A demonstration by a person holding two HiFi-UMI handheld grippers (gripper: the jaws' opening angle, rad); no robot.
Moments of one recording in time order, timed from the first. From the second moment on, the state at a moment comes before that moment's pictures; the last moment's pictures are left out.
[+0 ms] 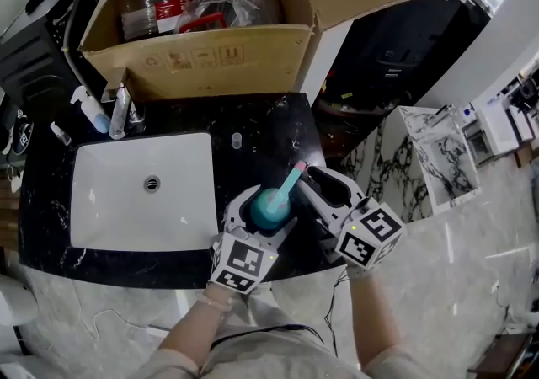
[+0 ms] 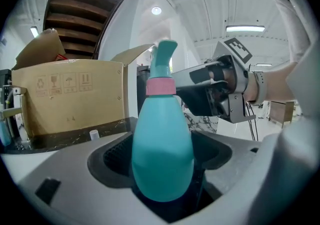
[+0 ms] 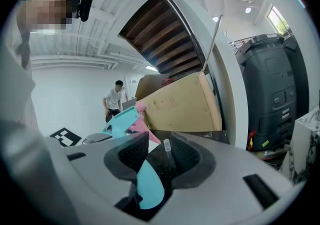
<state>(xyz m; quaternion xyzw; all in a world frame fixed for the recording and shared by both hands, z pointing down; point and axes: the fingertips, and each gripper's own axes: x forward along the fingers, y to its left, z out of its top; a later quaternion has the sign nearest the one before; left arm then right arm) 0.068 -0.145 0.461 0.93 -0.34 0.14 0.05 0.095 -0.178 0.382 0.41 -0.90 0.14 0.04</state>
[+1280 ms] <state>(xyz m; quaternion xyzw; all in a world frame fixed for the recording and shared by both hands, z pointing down) 0.066 -0.145 0.458 0.92 -0.35 0.13 0.05 0.096 -0.139 0.369 0.50 -0.84 0.14 0.12</state>
